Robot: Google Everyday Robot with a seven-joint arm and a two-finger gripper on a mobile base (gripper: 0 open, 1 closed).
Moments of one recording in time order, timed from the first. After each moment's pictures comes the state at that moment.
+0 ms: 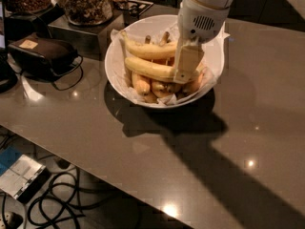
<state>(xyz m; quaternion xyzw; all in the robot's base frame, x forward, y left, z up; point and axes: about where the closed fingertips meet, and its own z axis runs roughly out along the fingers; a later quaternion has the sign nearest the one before) 0.522 -0.080 0.947 -0.65 0.75 0.05 0.10</state>
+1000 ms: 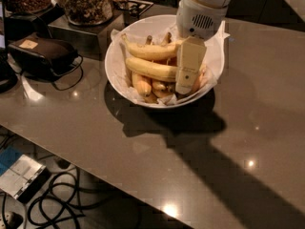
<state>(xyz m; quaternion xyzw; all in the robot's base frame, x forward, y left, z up) 0.527 -0.081 0.947 -0.65 0.75 0.05 0.10</state>
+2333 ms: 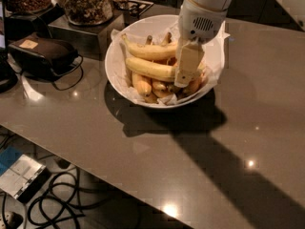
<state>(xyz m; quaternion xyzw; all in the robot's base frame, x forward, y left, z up) 0.536 -0.086 0.935 -0.65 0.75 0.06 0.09</state>
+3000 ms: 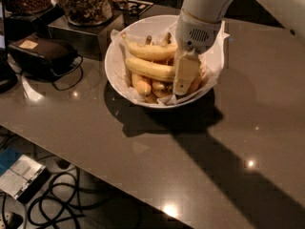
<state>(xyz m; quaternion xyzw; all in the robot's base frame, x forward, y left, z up) 0.528 -0.083 0.912 -0.65 0.75 0.08 0.06</state>
